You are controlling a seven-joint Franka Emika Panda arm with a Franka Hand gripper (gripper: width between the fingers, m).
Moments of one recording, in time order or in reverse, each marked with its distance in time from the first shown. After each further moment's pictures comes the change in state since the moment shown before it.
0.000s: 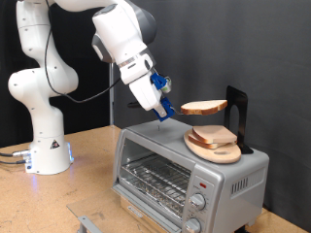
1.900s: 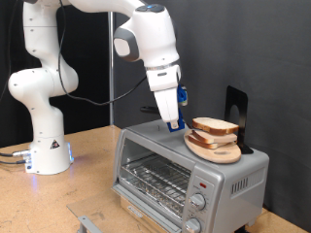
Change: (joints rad) arm 0.000 0.205 0.016 0.256 -0.328 -0.286 0.269
